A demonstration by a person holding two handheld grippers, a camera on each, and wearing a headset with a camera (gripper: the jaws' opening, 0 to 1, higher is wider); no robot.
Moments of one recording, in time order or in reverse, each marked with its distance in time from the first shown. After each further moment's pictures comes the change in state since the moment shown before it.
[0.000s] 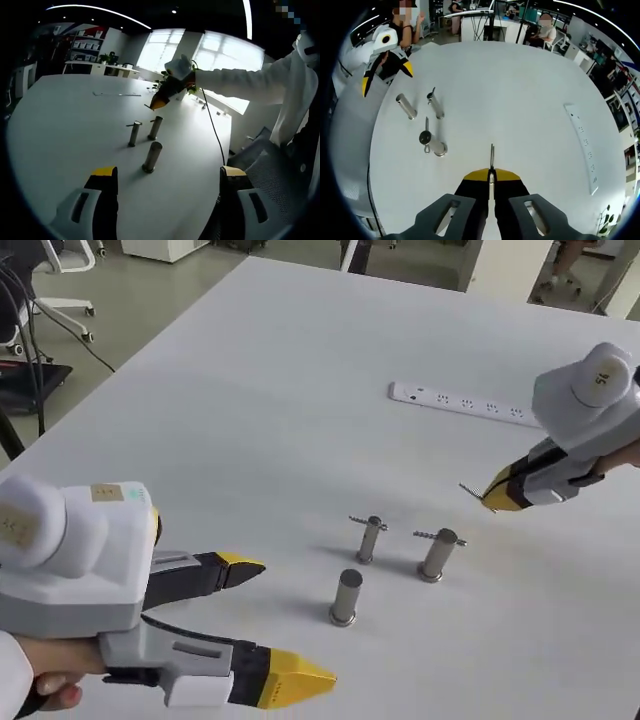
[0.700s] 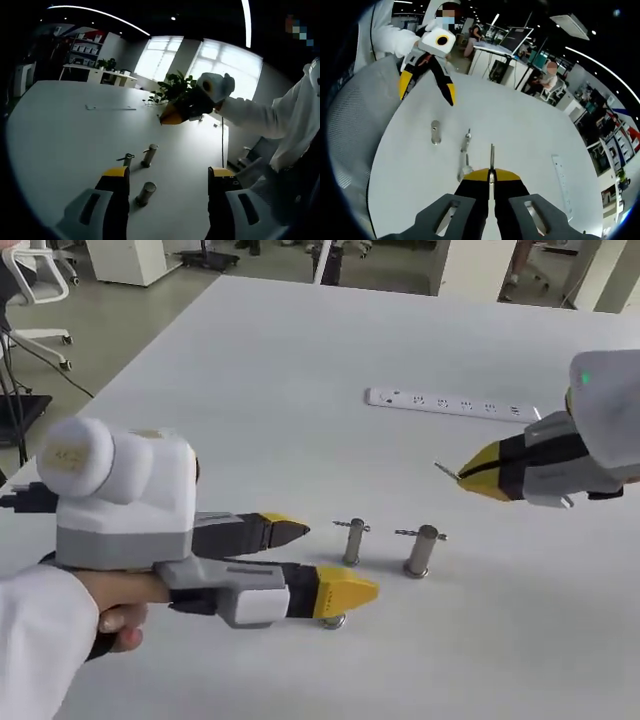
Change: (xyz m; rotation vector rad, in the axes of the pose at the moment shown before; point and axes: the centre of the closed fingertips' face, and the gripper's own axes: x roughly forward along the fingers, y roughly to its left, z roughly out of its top) left arm 0.029 -0.011 0.061 -0.036 -0.073 -0.035; right arm -0.055 0.058 0.062 -0.241 -0.297 -0.152
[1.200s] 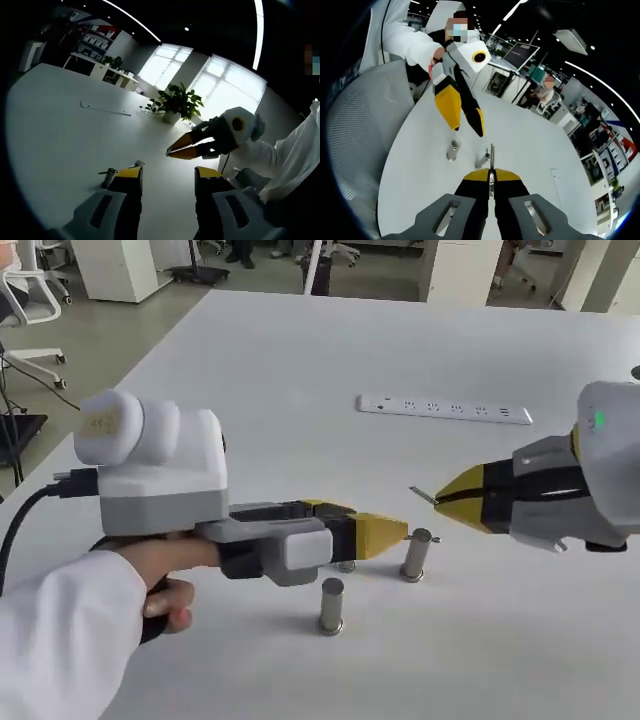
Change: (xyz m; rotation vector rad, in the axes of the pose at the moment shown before) left arm 0.027 -0.016 0.028 -0.184 -0.066 -0.053; right arm -0.011 0.042 0.033 -0.056 -0.066 -0.061
